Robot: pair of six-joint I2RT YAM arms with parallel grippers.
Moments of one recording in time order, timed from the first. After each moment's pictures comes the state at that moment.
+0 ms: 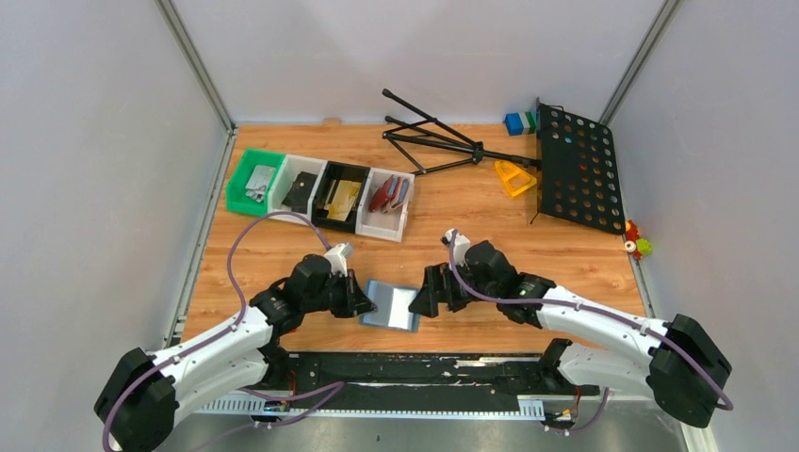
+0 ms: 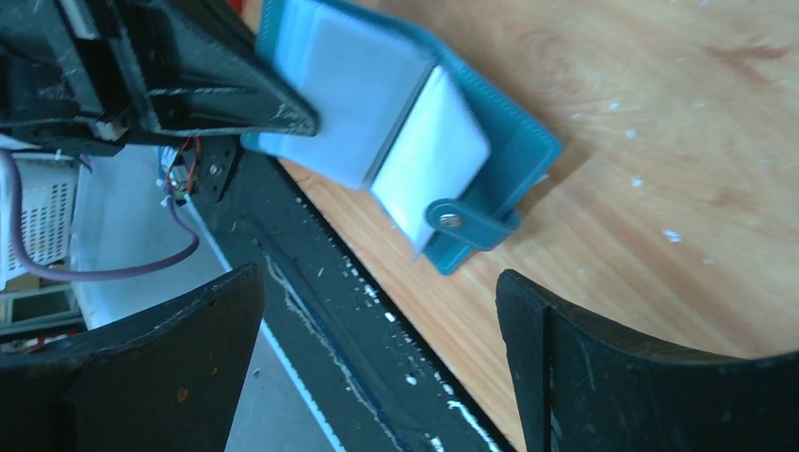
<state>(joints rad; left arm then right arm) -0.69 0.83 0.29 -0.12 0.31 -0.75 0.86 1.06 0.52 -0.06 -0.30 0.63</state>
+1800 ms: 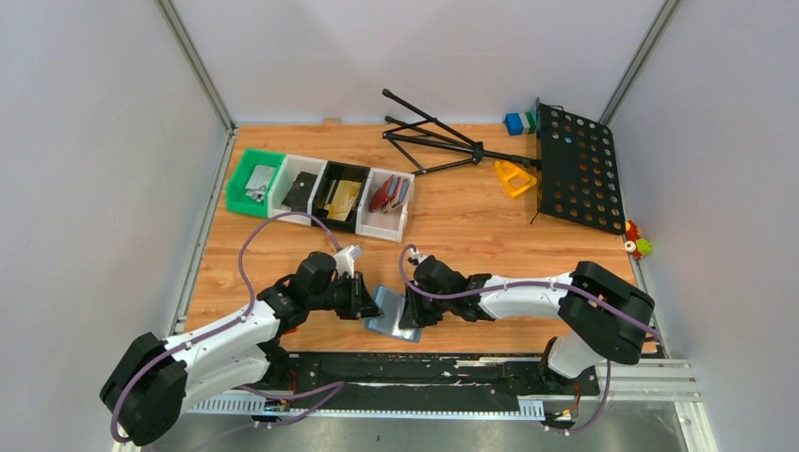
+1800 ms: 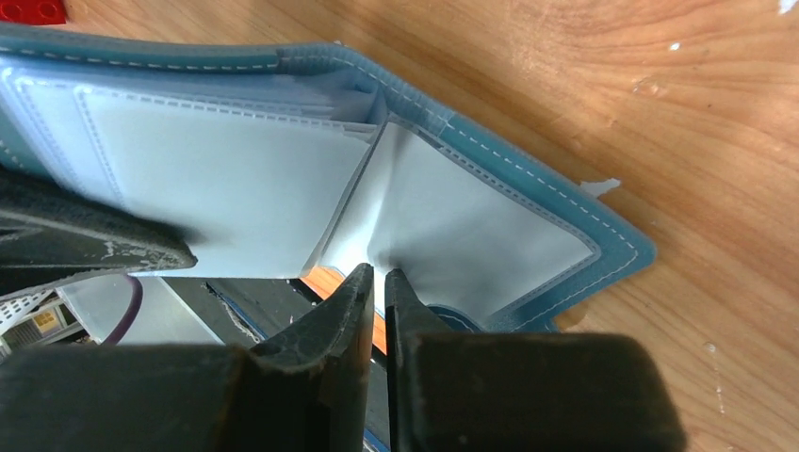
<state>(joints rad) -0.69 0.94 0.30 -0.05 0.45 -0.75 1.05 1.53 0.64 0.01 -0.20 0.88</state>
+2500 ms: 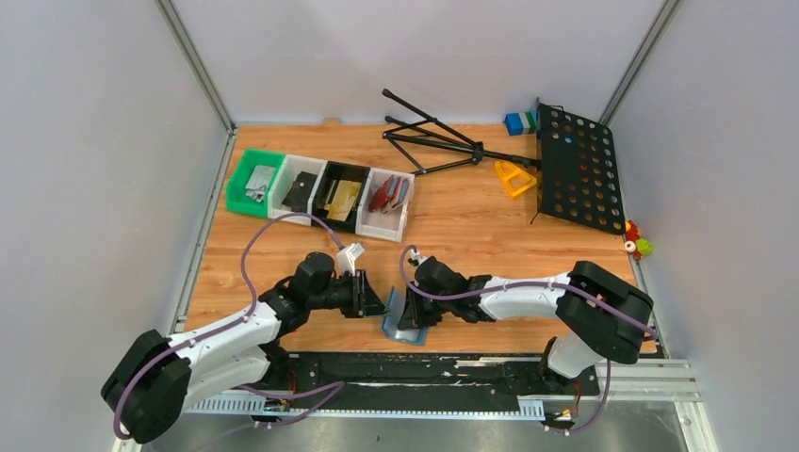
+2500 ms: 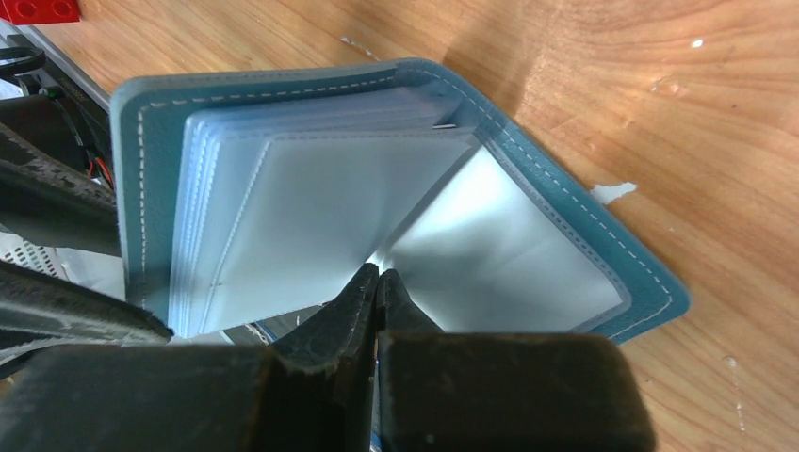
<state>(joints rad) -0.69 0.95 0.27 0.11 0.51 -0.82 1.05 1.54 0.63 0.06 -0.22 0.90</state>
